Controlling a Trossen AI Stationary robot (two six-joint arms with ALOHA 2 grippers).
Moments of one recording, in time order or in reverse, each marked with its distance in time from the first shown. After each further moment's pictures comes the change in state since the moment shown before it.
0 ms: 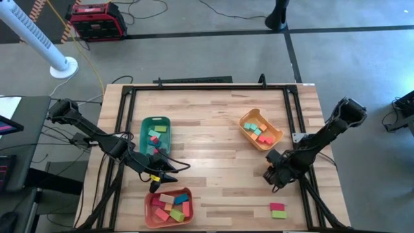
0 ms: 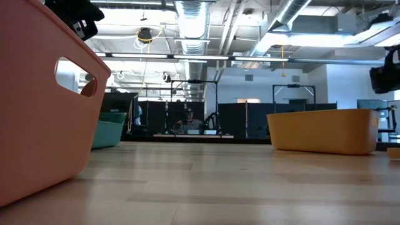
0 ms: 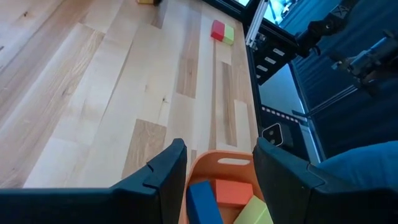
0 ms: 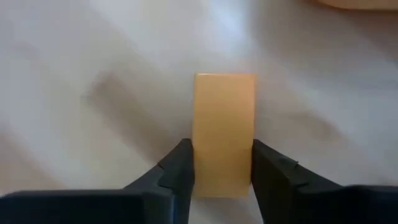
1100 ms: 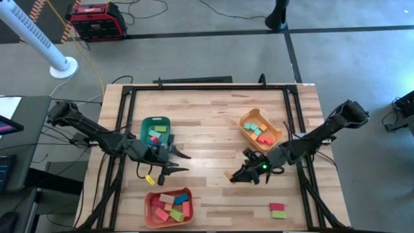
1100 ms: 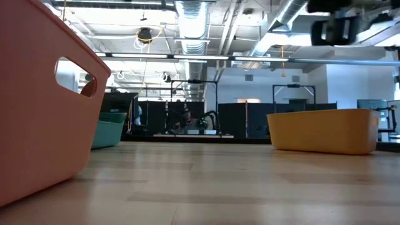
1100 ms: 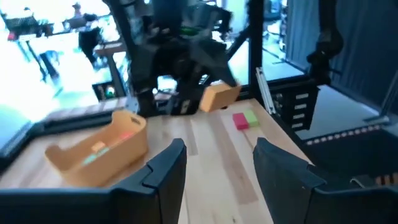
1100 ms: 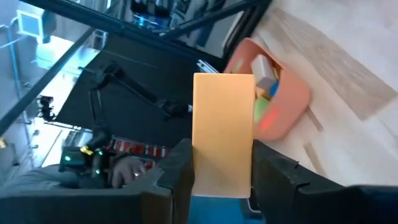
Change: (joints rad) left arm 0.107 0.040 0.052 0.328 -0.050 0.766; right arm -0.260 -0.001 0.096 1.181 -0.154 -0.320
